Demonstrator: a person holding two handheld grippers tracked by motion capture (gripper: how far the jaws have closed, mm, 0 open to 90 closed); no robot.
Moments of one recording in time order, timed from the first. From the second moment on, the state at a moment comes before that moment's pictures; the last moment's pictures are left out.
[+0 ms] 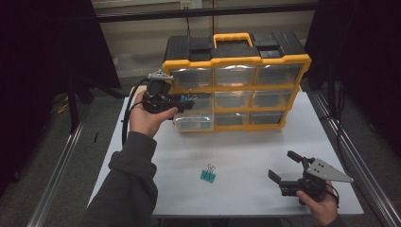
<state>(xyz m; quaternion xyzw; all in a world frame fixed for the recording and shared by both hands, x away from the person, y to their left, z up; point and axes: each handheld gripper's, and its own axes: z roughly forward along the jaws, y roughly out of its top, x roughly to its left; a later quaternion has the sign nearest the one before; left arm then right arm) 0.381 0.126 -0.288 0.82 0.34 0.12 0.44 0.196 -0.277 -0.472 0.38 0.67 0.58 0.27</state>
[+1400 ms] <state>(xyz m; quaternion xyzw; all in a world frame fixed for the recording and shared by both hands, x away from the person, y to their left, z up) 0.302 0.147 -0.384 0.80 0.37 0.11 0.46 0.196 -0.274 -0.472 0.38 0.67 0.58 0.28</state>
